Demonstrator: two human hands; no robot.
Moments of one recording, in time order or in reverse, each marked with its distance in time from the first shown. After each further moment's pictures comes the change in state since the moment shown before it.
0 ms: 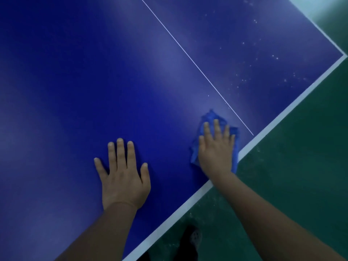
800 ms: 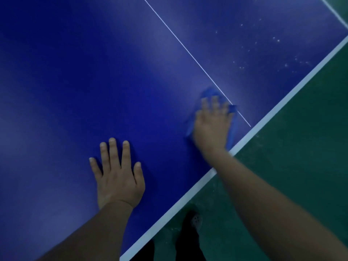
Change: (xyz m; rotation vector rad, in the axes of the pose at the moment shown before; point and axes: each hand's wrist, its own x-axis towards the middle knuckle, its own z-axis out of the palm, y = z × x) left_hand 0.001 -0.003 0.001 0.027 -0.032 0.009; right_hand 0.052 -0.004 -0.004 0.013 0.089 0.077
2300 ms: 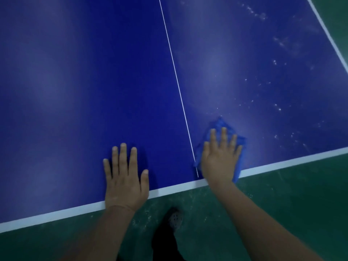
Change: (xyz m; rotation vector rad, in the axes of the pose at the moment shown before) left_hand 0.001 0.246 0.034 -0.091 0.149 -0.353; right_hand 0.121 0.170 -0.028 -0.049 -0.138 -0.392
